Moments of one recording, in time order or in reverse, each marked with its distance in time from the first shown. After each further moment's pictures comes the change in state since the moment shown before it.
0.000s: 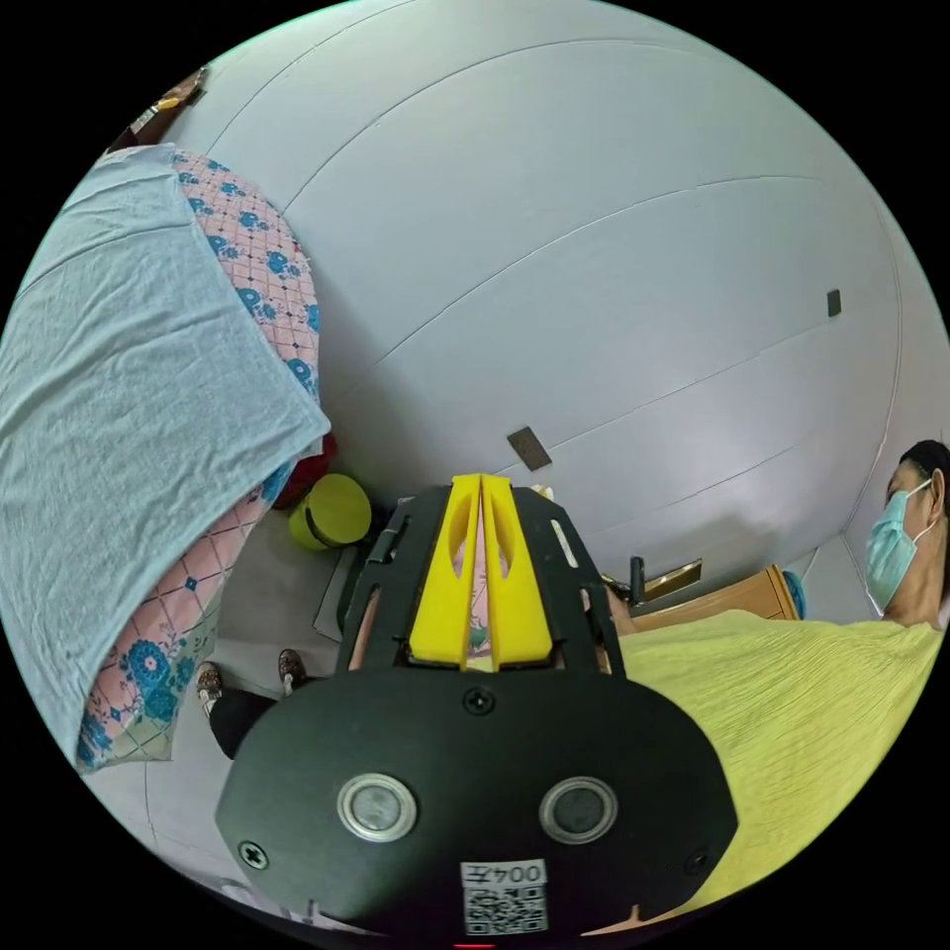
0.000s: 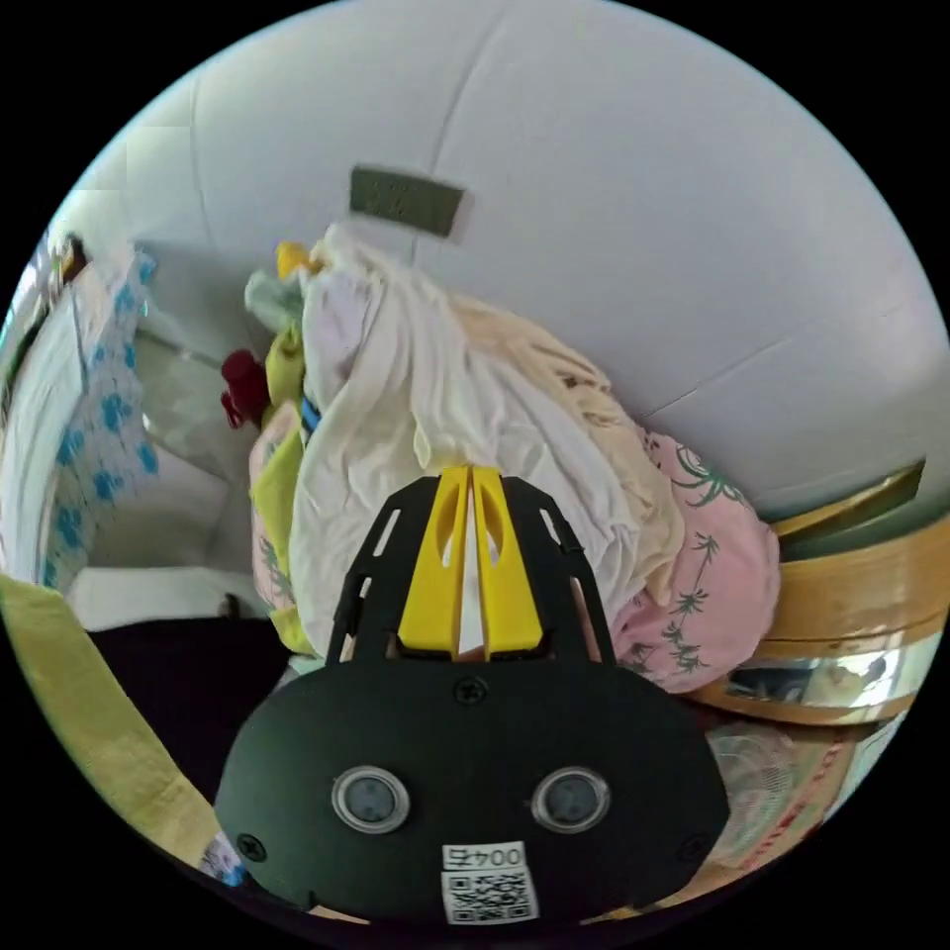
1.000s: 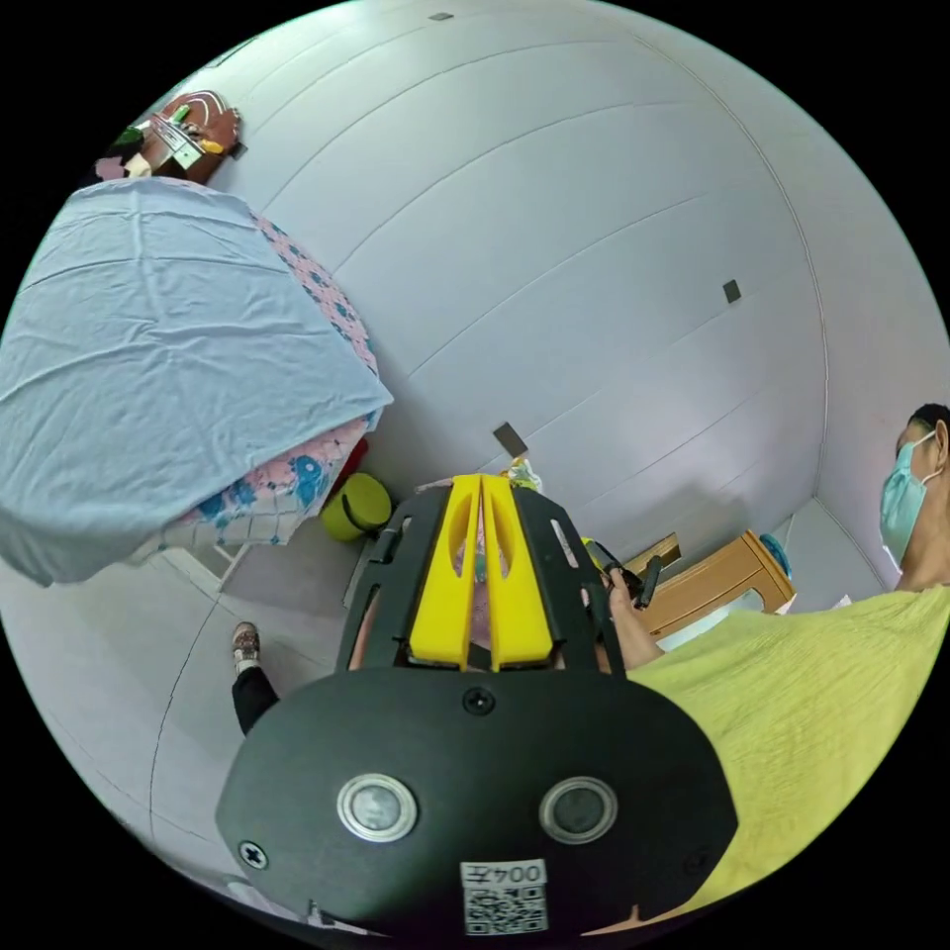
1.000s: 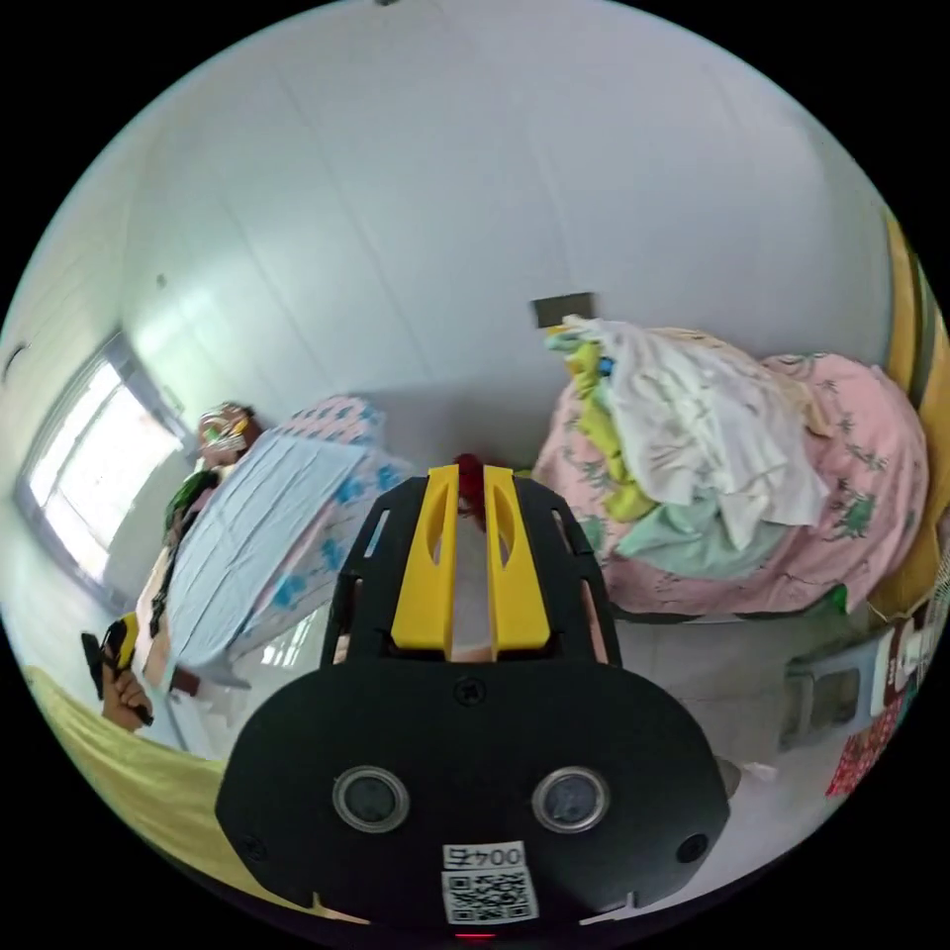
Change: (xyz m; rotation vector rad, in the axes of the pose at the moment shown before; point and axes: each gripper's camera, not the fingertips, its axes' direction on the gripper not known) left arm 0.077 0.385 -0.625 0.156 0.042 0.069; right arm -0.390 0.482 -0.002 0.409 -0.503 0.289
